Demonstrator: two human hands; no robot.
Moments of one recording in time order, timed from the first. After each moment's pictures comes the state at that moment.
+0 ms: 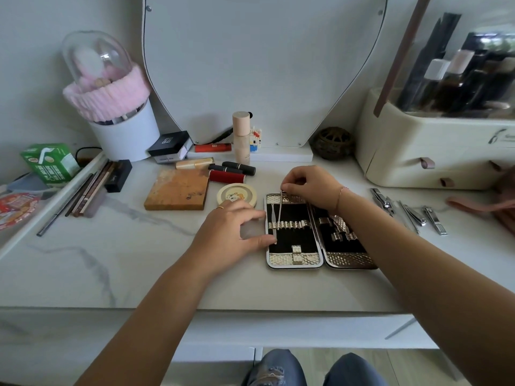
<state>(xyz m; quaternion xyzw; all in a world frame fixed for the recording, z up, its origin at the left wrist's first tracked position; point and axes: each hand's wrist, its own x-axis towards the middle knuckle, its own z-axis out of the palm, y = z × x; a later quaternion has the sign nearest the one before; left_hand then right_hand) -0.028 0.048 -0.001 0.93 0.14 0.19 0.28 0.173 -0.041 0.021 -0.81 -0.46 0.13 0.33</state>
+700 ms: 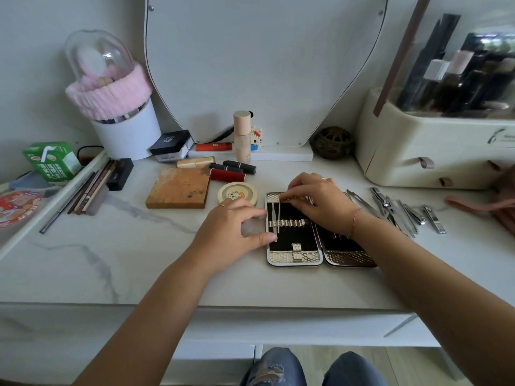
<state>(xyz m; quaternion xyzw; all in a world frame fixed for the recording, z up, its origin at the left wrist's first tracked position) -0.030 0.048 0.000 0.93 0.14 0.19 0.28 0.156 -0.074 0.014 -0.79 -0.58 -0.01 0.21</state>
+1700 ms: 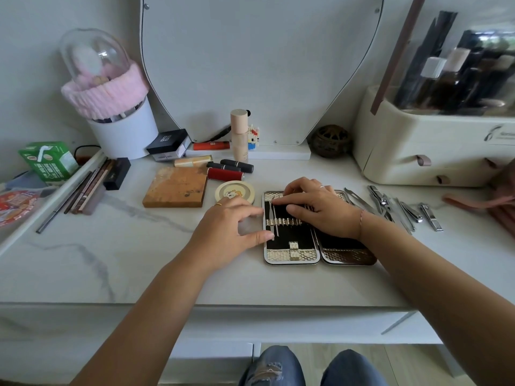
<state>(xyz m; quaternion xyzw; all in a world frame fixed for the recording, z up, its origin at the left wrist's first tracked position) -0.029 0.049 -0.003 0.93 0.15 0.19 0.28 0.154 -0.086 0.013 -0.78 -0.59 0.09 0.18</state>
